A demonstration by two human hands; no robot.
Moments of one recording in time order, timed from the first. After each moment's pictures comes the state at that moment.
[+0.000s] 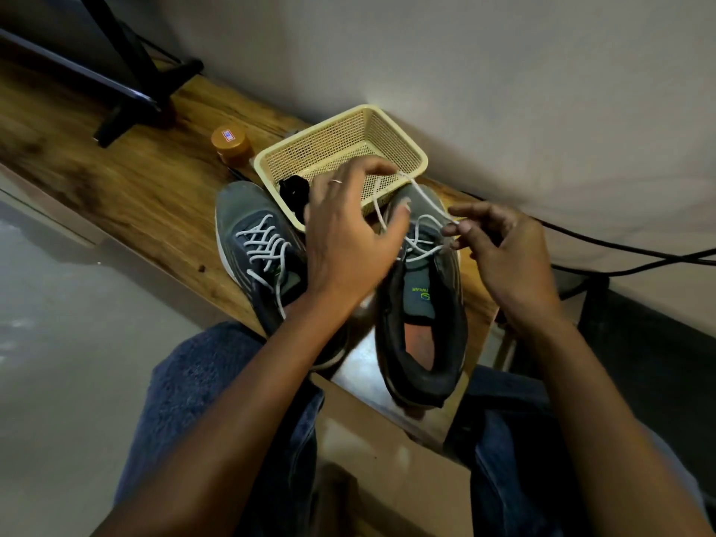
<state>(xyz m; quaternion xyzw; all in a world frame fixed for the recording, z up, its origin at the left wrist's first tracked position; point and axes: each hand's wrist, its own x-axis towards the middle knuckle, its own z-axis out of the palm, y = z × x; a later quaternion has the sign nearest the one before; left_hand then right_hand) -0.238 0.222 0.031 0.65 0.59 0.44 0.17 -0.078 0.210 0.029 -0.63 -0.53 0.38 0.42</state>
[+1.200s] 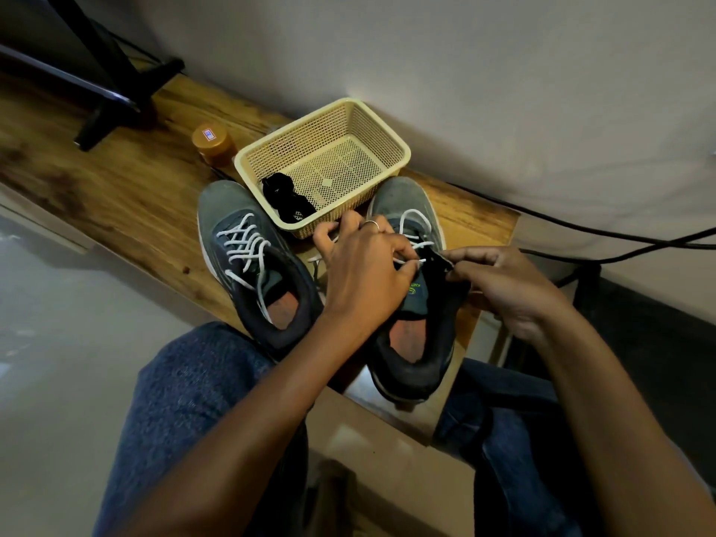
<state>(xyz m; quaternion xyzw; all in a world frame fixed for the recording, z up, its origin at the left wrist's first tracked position) -0.206 0.207 -0.001 0.73 0.64 0.21 0.09 -0.054 0.194 0.025 -0.66 -0.35 0.59 0.29</state>
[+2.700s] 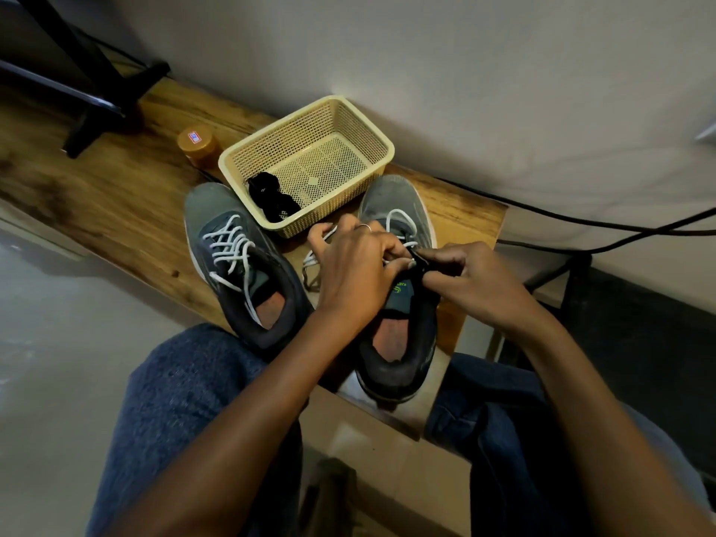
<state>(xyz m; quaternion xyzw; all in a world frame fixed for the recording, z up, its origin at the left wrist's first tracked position) -0.201 0.209 -0.004 0.75 0.62 0.18 0.11 -0.047 0.190 0.012 -0.60 -0.61 0.46 0.23</state>
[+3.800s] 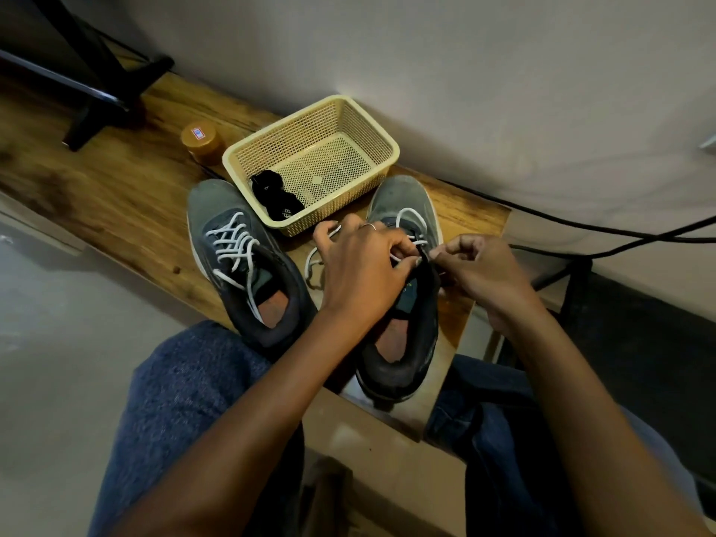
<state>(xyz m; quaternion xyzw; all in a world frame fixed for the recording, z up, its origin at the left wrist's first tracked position) -0.199 0.208 -0.005 0.74 0.63 0.21 0.11 -0.057 0.200 0.011 -0.68 -0.41 0.52 0.32</state>
